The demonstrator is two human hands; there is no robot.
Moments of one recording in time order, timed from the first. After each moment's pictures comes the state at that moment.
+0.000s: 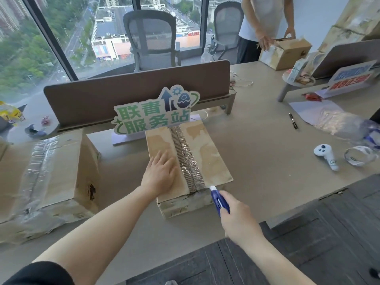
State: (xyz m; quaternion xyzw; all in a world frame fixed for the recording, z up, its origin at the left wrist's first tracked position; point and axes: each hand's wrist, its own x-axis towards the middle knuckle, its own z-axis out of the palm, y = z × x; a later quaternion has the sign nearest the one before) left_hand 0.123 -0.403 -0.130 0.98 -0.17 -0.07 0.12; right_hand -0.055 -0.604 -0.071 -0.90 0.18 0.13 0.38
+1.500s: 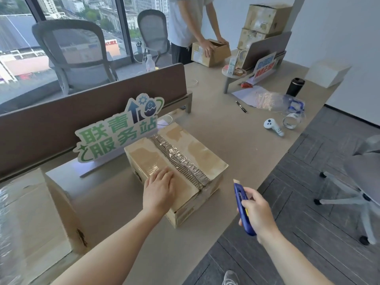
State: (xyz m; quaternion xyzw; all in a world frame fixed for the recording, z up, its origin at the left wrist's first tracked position) left_hand 0.117 -0.367 -0.136 0.93 -0.27 -0.05 0.23; right_hand -0.089 -0.544 -0.091 -0.66 0.45 -0.11 0.59
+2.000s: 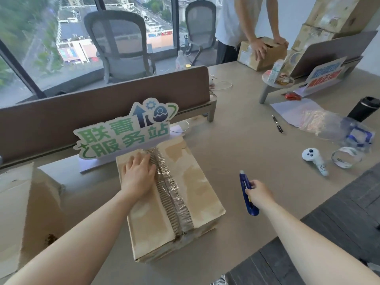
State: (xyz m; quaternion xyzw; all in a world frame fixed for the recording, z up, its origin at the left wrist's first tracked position) left_hand 0.230 -0.434 -0.121 0.98 -0.08 -0.08 0.17; right_hand 0.092 -0.783 -0.187 -0.83 0.39 0.08 0.38
